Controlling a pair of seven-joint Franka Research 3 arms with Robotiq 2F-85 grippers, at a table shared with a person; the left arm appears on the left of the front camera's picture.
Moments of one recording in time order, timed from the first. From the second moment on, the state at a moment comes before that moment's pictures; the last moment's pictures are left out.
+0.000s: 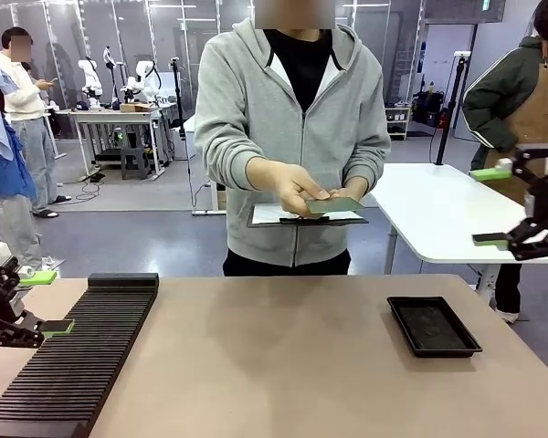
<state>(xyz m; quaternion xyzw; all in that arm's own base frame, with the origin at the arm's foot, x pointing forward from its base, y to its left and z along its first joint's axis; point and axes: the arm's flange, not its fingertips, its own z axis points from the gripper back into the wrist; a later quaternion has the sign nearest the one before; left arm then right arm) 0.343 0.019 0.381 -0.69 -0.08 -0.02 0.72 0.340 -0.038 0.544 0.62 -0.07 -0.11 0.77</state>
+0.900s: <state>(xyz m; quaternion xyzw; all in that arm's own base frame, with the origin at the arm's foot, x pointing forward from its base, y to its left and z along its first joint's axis) 0.343 0.019 0.381 -0.69 -0.08 -0.02 0.72 0.386 0.109 0.547 0.63 0.02 -0.12 0.77</state>
